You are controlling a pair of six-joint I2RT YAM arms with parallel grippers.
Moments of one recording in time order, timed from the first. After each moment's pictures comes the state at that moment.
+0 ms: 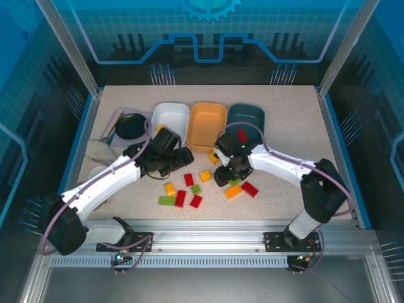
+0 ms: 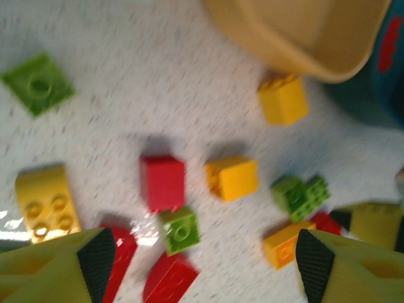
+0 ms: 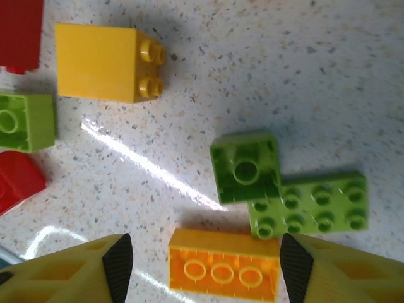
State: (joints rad) left arm -0.62 1.23 0.96 -0.75 0.02 -1.04; right arm 0.72 1.65 1.13 -0.86 -0.07 0.21
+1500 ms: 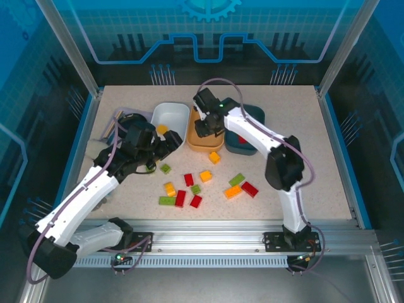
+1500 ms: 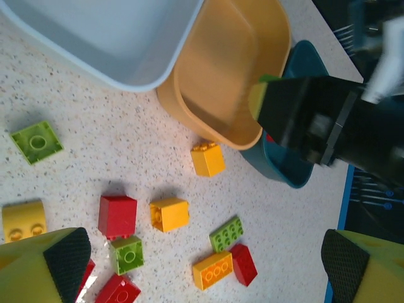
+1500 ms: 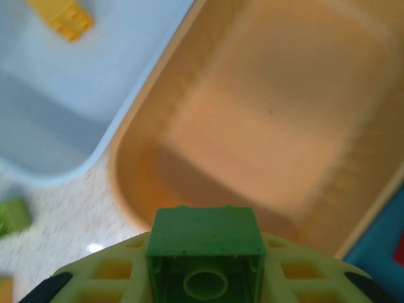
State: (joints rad) left arm -0.46 1.08 1.06 -0.75 0.04 -1.08; right arm 0.64 2.17 2.02 -0.98 0.05 0.24
